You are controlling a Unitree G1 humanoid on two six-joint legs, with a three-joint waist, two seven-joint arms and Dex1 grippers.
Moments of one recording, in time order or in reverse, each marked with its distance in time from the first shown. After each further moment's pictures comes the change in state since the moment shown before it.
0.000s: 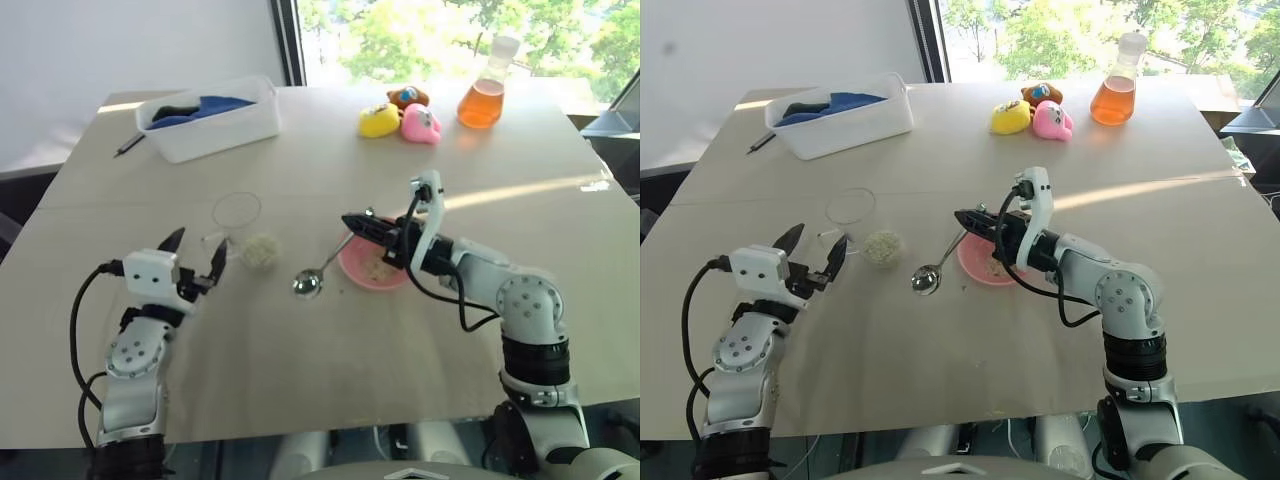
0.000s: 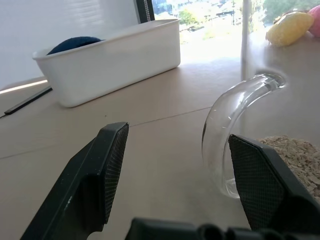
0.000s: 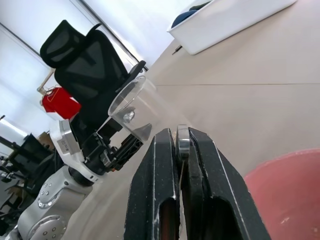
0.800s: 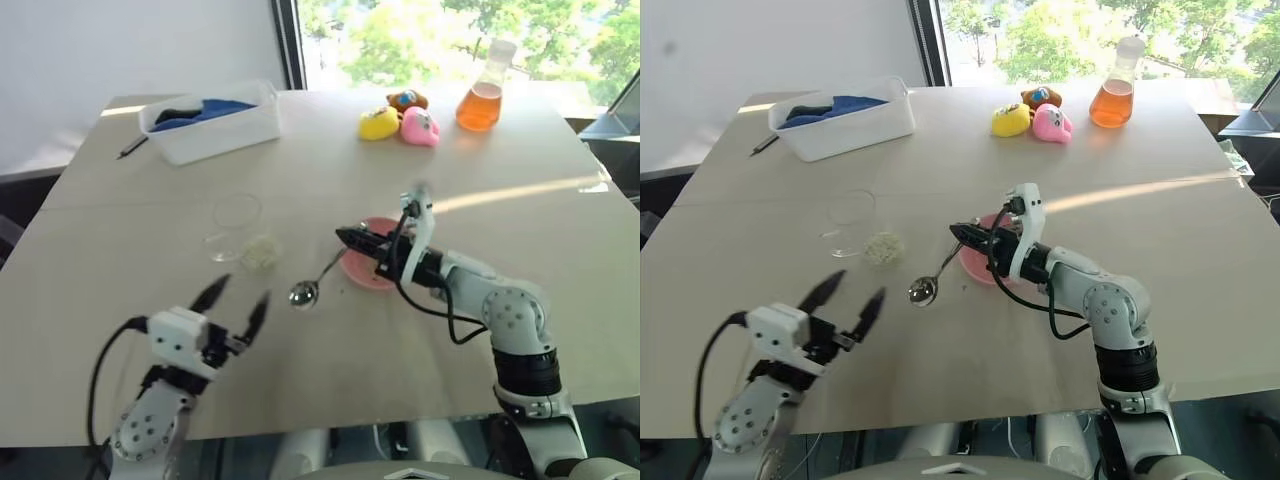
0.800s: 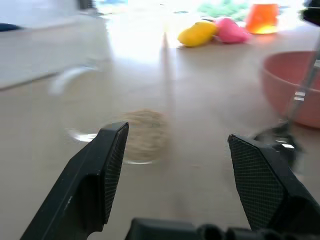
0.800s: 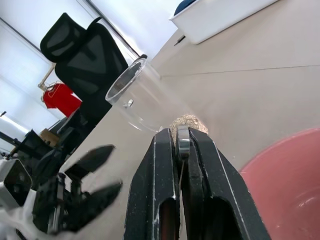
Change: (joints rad) left arm 0.358 -0.120 -0.051 -0.403 -0.009 0.046 0.007; right arm 0.051 0.031 0.061 0.036 -0.083 -0.065 0.061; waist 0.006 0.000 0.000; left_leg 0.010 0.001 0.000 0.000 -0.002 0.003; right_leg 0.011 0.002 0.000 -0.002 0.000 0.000
